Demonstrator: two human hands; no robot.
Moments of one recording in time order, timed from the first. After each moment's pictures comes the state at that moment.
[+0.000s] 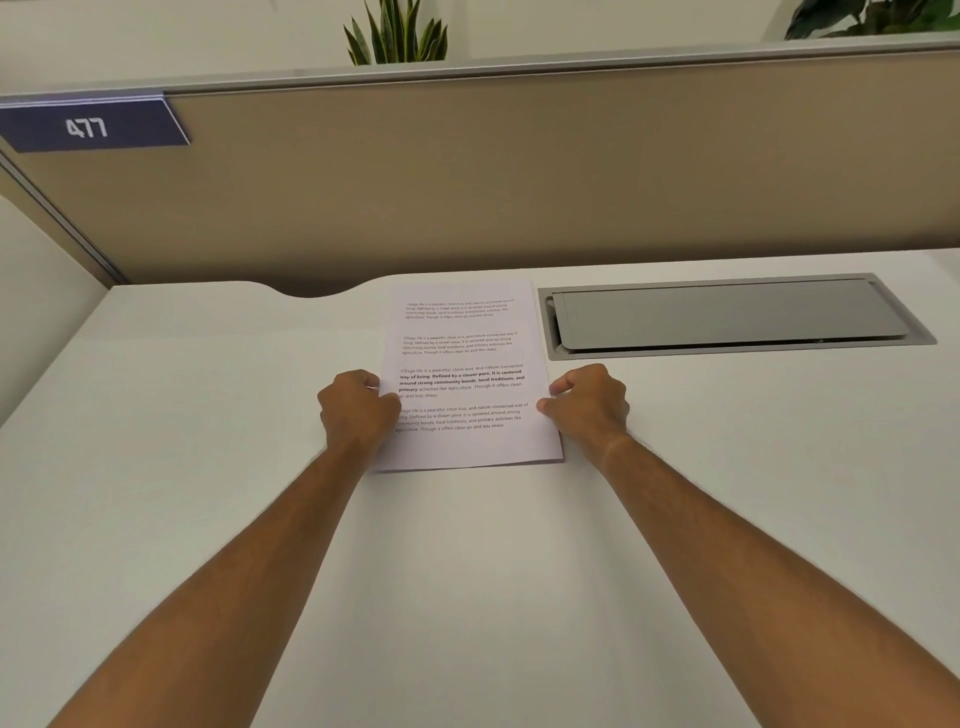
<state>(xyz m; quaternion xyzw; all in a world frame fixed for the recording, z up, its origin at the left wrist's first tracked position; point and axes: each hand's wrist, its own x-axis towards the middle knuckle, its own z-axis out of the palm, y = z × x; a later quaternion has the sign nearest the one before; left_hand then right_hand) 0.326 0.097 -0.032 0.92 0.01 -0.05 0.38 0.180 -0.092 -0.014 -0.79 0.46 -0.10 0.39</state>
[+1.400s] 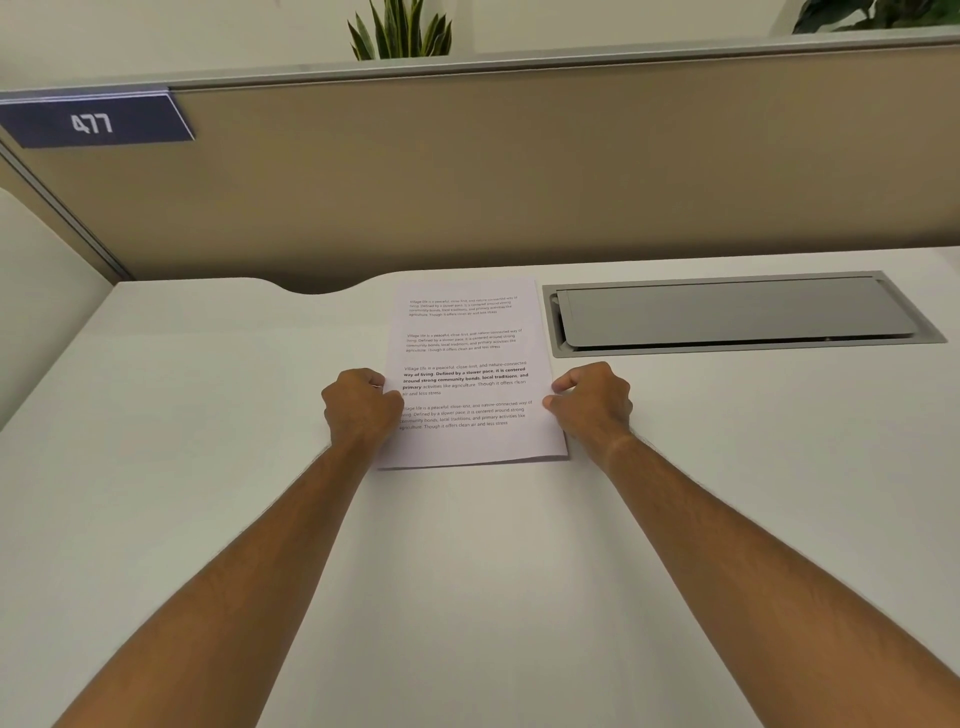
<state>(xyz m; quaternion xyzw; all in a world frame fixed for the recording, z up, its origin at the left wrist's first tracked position) 0.325 0.098 -0.030 0.92 0.01 -0.06 0.38 0.180 -0.088 -0.010 -0.80 0.46 -0.11 0.38</state>
